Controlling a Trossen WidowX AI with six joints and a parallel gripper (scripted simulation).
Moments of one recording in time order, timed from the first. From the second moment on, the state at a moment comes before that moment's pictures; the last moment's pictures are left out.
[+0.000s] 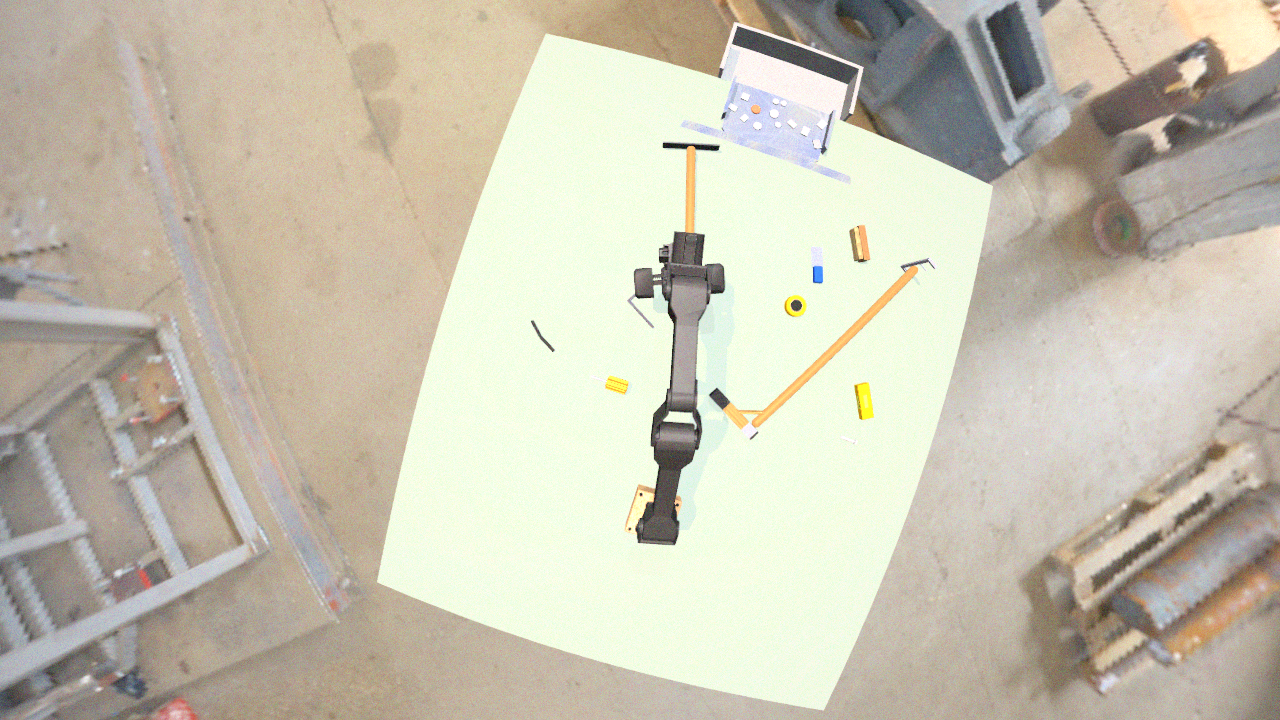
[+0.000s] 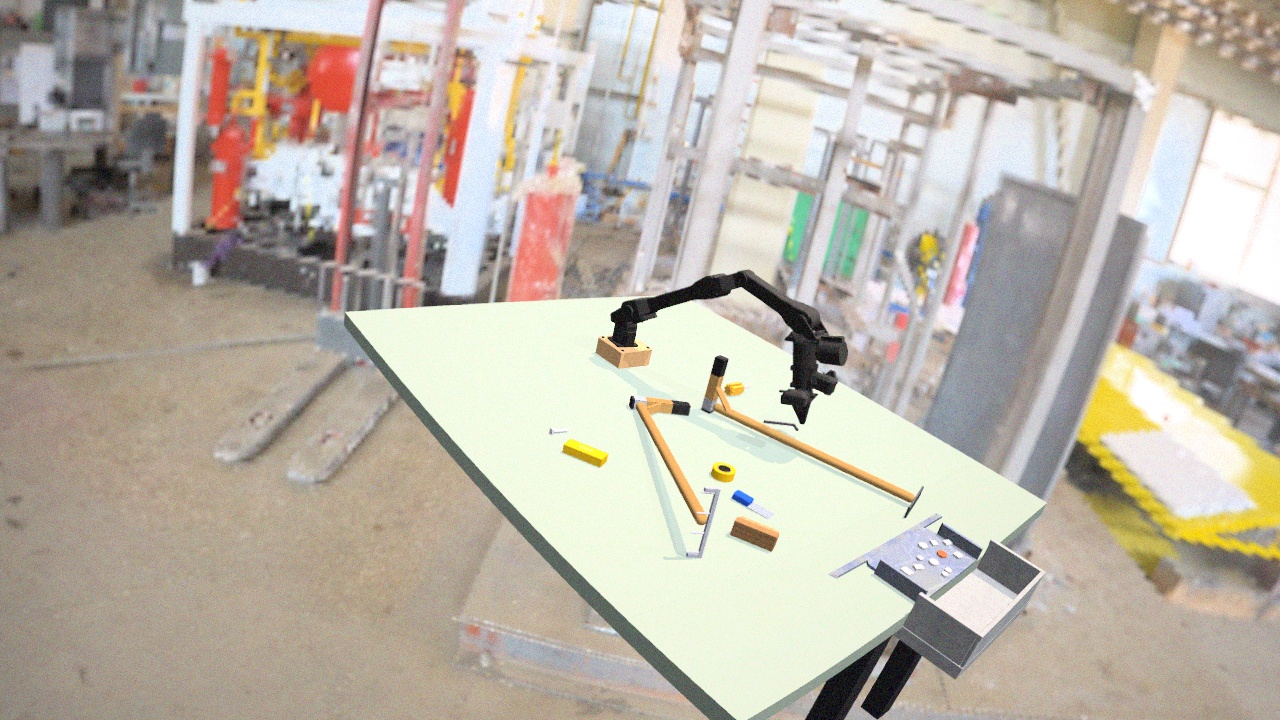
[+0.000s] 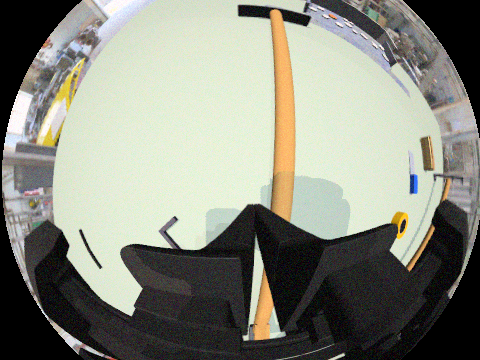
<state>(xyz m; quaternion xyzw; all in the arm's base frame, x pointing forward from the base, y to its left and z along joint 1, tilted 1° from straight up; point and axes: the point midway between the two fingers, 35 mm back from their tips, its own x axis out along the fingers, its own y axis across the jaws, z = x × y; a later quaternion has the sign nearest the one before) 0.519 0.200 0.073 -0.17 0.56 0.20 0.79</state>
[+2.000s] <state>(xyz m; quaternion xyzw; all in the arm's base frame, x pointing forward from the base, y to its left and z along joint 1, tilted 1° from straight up) 0.496 0.187 0.022 -0.16 0.64 0.16 0.74</state>
